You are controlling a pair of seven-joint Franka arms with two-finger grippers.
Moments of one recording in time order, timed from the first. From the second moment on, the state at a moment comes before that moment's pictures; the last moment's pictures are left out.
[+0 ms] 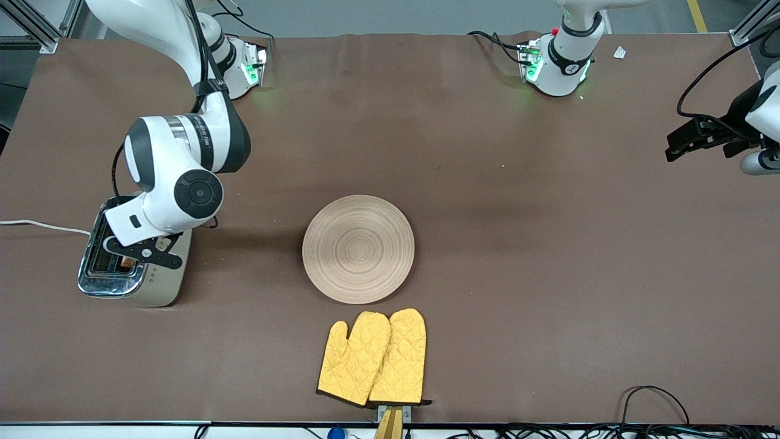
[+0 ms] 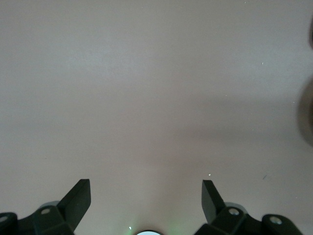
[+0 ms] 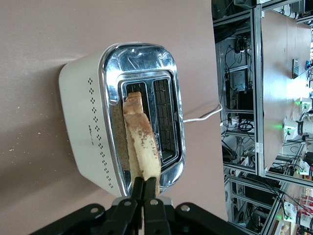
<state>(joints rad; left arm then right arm) 0.04 0.03 -0.11 -1.48 0.03 1.46 -0.11 0.62 0.39 -0.37 -1.63 -0.57 1.62 0.60</state>
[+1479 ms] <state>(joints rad) 0.04 -0.02 -0.12 -1.57 0.03 1.57 -0.04 0.47 0.44 -0.38 -1.60 -0.36 1.80 0.52</state>
